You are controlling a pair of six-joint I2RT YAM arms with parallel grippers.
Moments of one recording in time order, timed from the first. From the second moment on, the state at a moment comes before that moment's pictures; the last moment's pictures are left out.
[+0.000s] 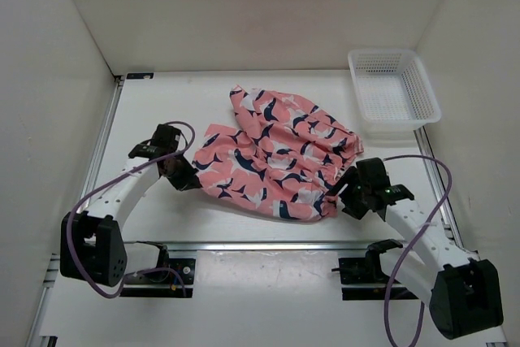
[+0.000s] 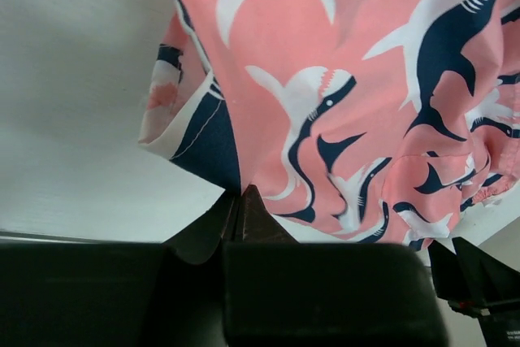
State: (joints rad) left arm -0.19 1.26 0.85 -0.80 0.14 -0.88; right arm 0.29 0.94 0.47 -0.58 -0.05 0.95
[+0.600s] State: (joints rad) left arm -0.25 1.28 0.89 -0.78 0.10 -0.92; right arm 0.29 0.81 0.26 -0.39 -0.16 1.15
